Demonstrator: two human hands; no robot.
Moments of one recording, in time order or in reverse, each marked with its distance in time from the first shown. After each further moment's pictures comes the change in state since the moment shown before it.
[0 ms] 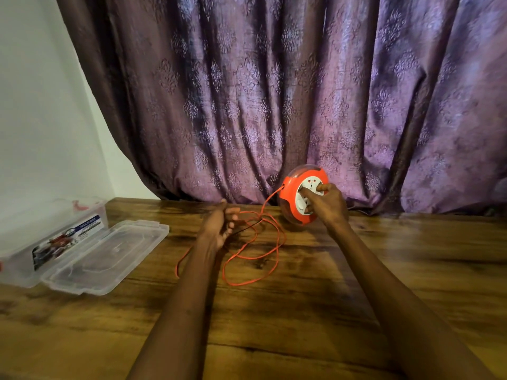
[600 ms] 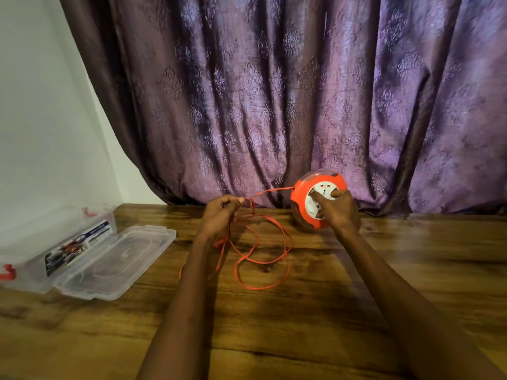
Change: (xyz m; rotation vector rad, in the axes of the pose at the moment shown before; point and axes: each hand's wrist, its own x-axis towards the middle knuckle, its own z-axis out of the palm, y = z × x) left_hand -0.015 0.026 -0.004 0.453 -0.091 0.544; right_hand -0.010 0.002 -0.008 -0.091 0.136 0.048
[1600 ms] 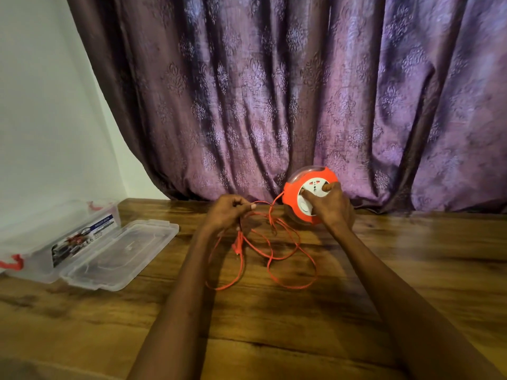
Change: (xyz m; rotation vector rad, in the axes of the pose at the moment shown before) left_hand -0.001 0.007 0.000 0.226 -0.242 -0.004; right_hand -0.010 -0.008 0.010 -0.187 0.009 -0.121
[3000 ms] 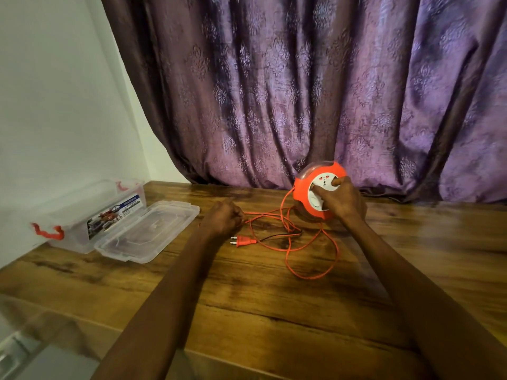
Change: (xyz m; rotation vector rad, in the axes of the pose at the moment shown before) left_hand -0.040 -0.063 -0.034 0.643 0.025 -0.097; right_hand -0.016 0.003 0.014 0.014 -0.137 -0.024
